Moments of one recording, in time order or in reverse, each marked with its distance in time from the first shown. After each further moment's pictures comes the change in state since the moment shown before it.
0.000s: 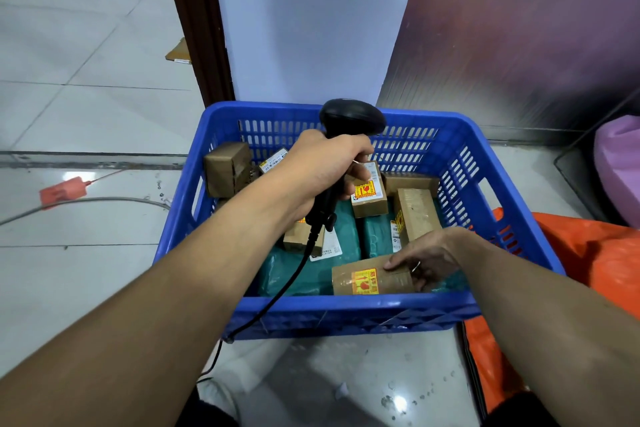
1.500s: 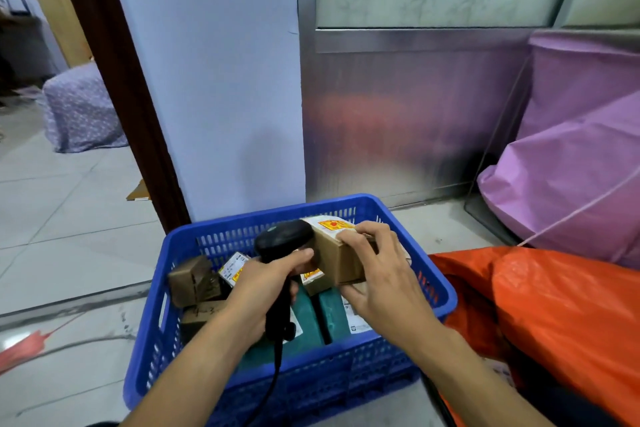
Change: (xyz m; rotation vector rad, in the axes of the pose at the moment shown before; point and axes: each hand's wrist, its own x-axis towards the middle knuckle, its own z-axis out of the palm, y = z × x) left_hand -0.072 -0.019 0.039 -0.114 0.020 0.060; right_hand -0.212 0.051 0.101 -0.236 1.490 -1.113
